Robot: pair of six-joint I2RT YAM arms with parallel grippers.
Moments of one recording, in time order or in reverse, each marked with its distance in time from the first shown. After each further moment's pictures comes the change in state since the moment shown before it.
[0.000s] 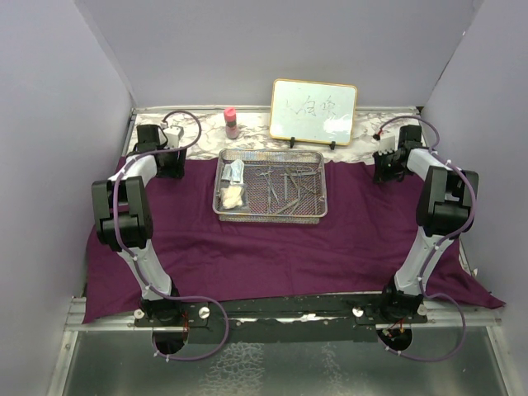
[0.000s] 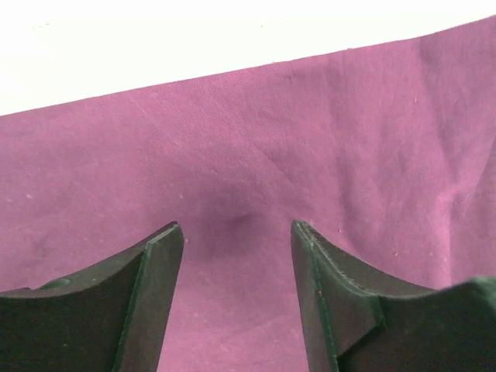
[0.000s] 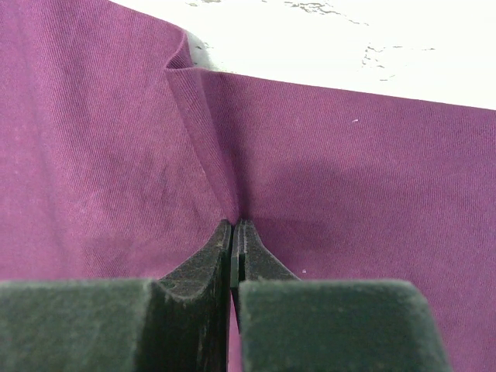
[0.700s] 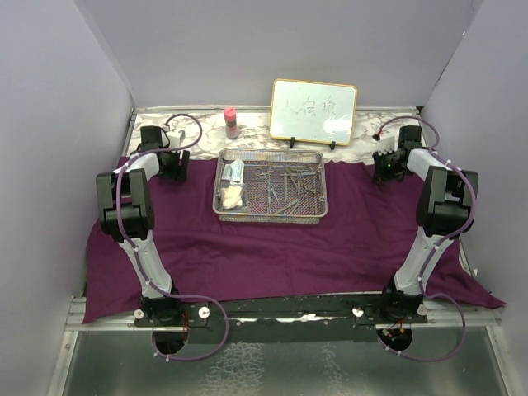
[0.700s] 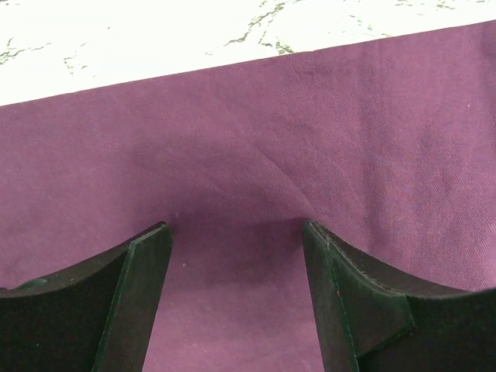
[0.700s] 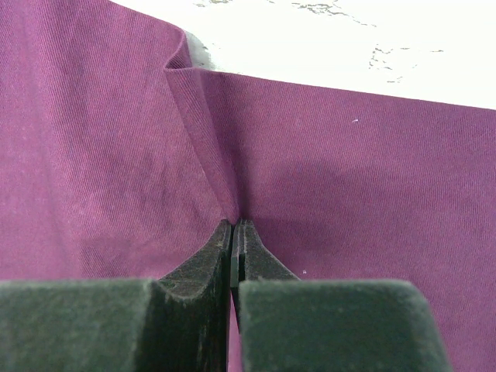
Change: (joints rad) left arm 0.000 0.102 0.061 -0.014 -0.026 0.006; right arm 0.000 0.000 -0.004 0.002 -0.014 0.000
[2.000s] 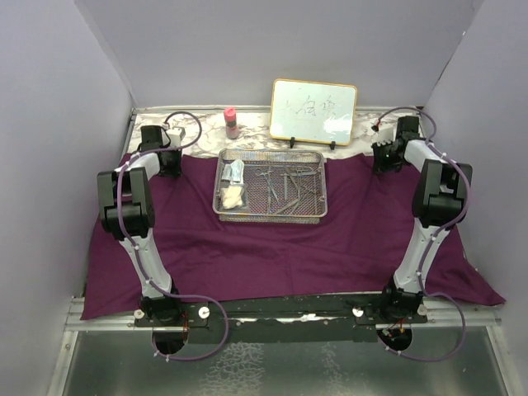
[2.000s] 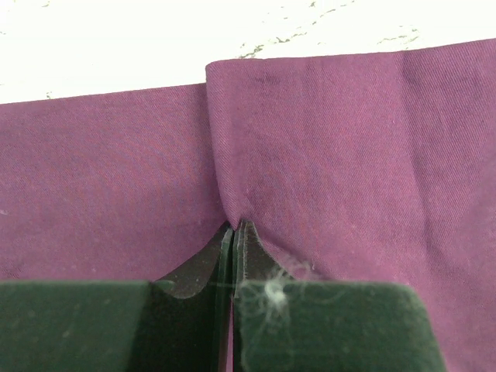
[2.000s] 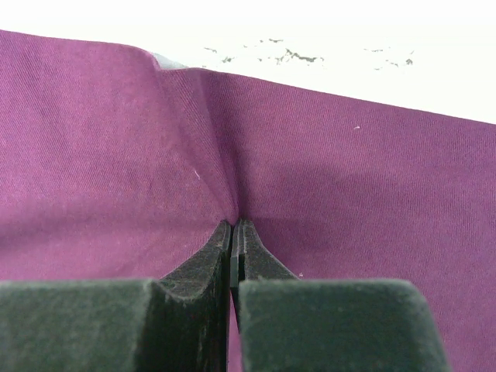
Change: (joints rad) left arm 0.000 0.020 -0.005 0.055 0.053 -0.053; right arm 0.002 0.108 0.156 -0.018 0.044 -0.001
